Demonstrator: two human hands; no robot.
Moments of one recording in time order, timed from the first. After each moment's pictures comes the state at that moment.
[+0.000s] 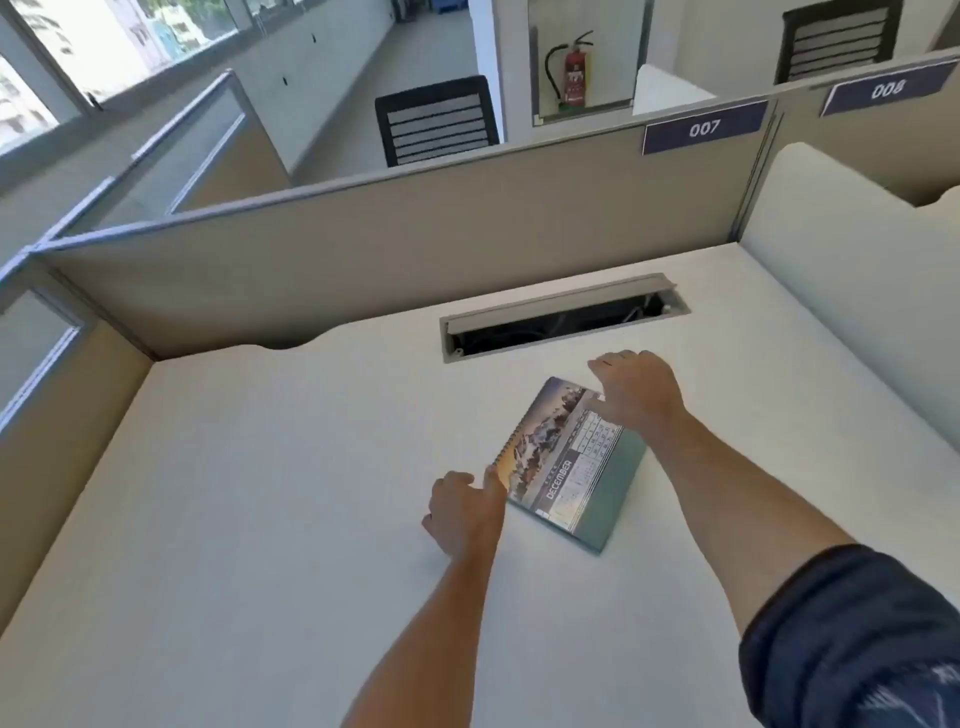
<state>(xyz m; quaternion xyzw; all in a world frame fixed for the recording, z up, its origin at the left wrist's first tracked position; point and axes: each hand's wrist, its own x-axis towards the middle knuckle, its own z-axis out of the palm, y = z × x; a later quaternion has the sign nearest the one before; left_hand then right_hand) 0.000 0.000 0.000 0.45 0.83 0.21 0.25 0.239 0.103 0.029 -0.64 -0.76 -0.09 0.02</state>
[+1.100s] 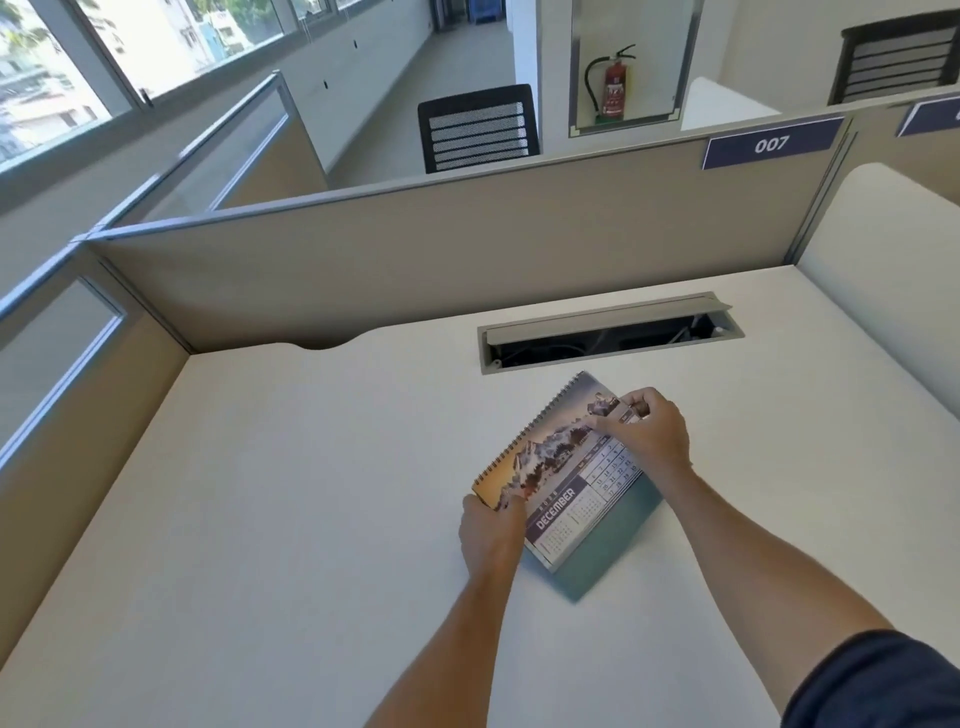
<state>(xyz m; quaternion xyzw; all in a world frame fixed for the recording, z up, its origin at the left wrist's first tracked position) -0.030 0.017 -0.024 0.32 0.78 0.31 0.44 0.188 0.106 -0.019 -0.74 -0.48 0.28 0.38</state>
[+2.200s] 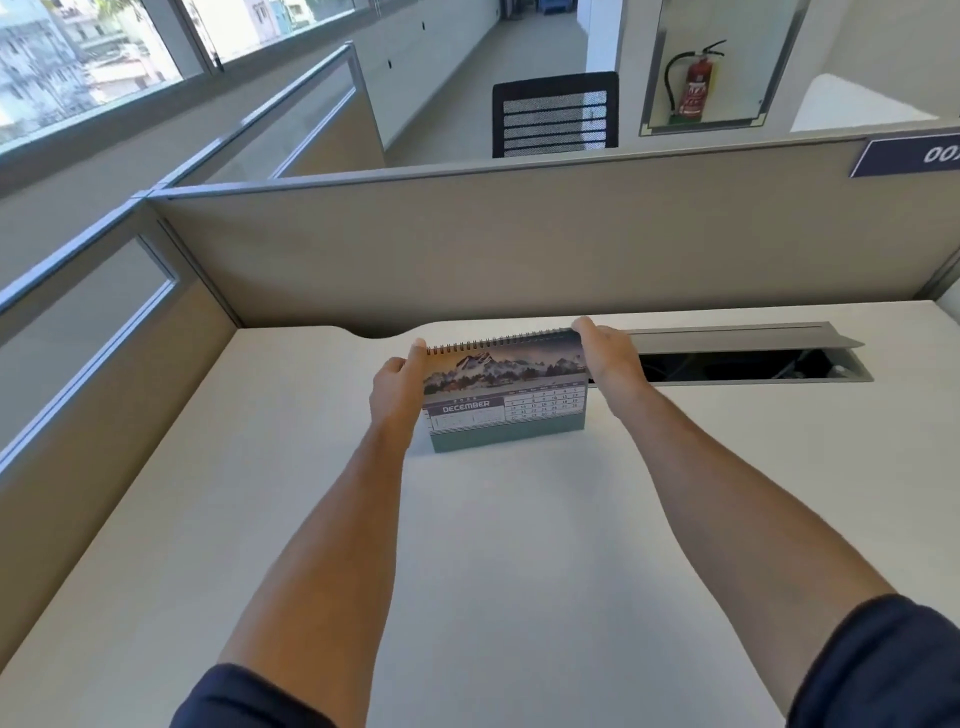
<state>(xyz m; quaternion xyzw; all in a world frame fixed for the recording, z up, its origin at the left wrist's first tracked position) -0.230 0.203 0.036 0.35 0.73 0.45 0.38 0.022 0.249 0.055 -0.67 -0.46 0.42 0.41</state>
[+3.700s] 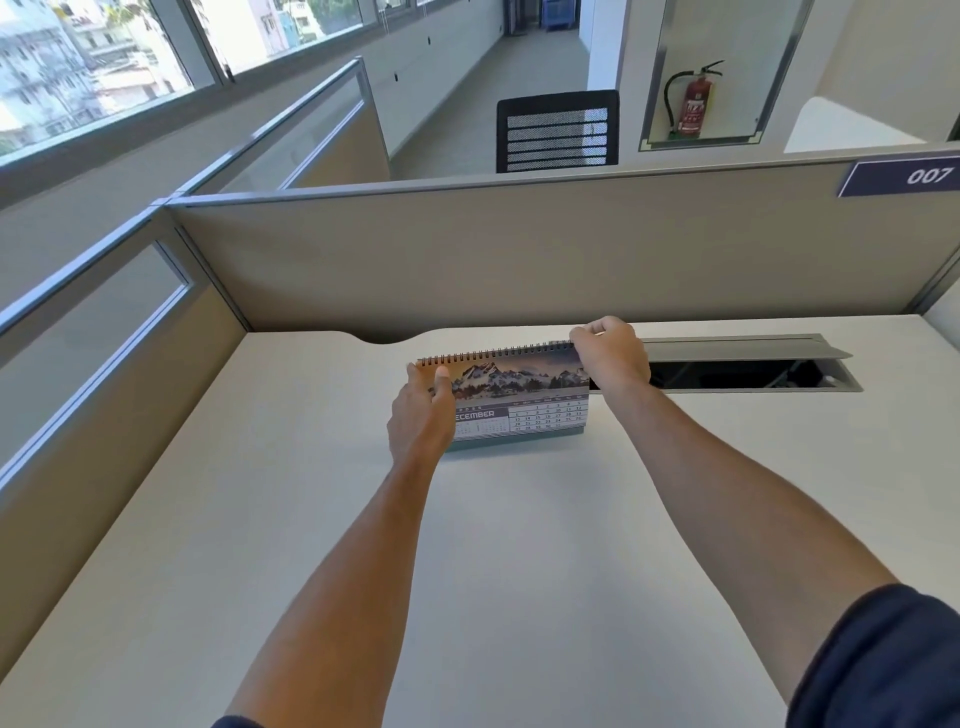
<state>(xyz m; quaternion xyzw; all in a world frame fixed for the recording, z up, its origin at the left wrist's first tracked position) -0.202 0.163 0.044 0.49 0.77 0.33 0.23 0.020 0.243 0.073 -0.72 -0.48 0.33 0.38</state>
